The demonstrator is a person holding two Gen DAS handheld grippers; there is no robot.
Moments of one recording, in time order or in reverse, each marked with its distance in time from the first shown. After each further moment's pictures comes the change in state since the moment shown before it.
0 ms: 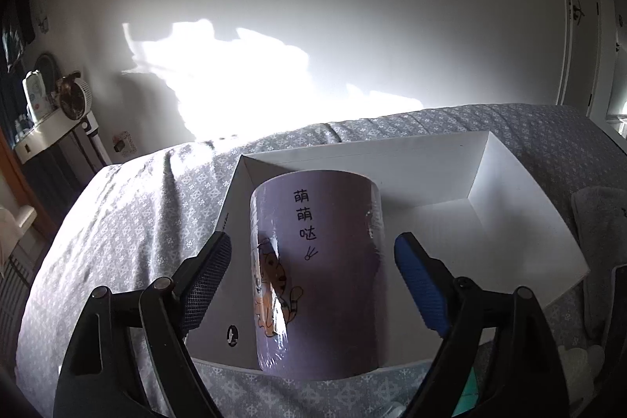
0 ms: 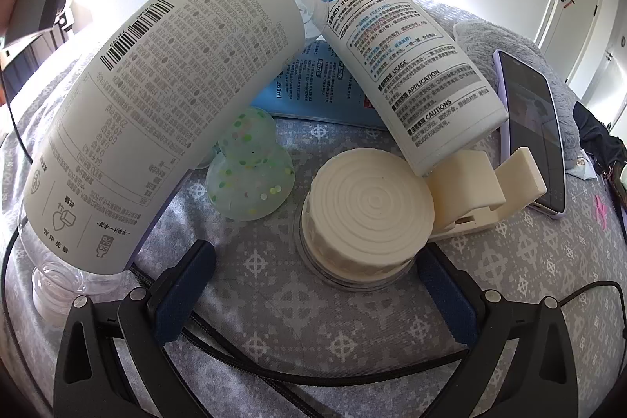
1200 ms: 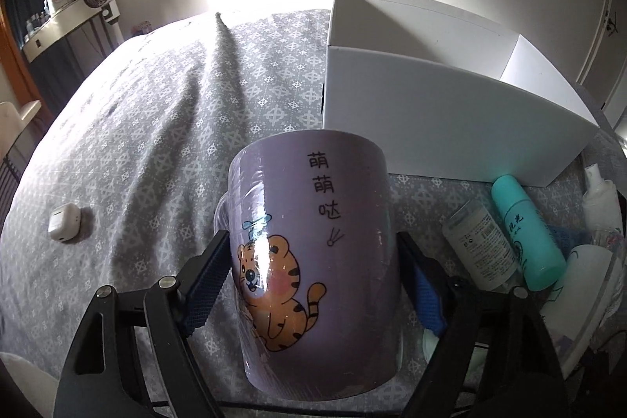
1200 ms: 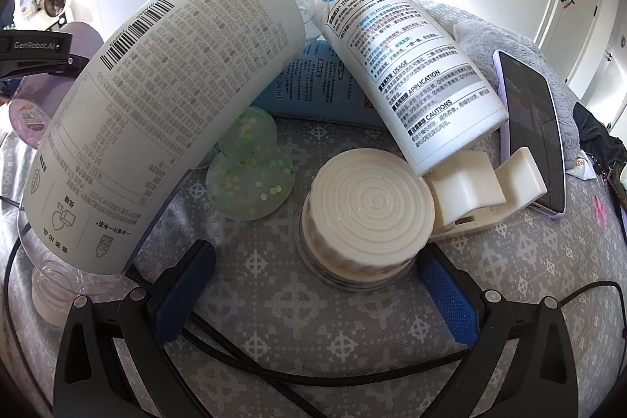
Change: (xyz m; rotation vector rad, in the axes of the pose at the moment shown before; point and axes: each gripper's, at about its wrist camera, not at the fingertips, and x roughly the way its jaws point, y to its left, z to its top) left arm -0.034 0.074 -0.123 -0.200 0.288 -0.031; right arm 0.000 0.000 0.000 0.000 0.000 0.000
